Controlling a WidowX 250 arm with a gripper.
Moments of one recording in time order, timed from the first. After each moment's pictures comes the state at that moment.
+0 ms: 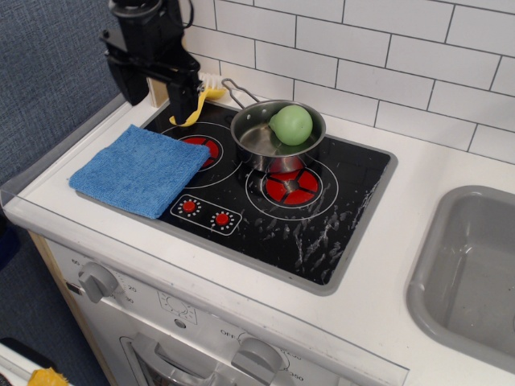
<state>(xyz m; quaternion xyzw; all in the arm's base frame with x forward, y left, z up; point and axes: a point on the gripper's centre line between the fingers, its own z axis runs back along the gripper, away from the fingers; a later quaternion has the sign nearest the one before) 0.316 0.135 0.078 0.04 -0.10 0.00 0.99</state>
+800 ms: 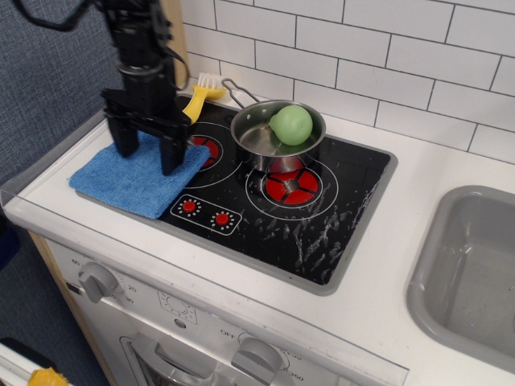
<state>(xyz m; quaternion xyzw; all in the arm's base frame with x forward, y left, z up) 0.314 0.143 0.017 0.06 0.01 0.00 1.00</state>
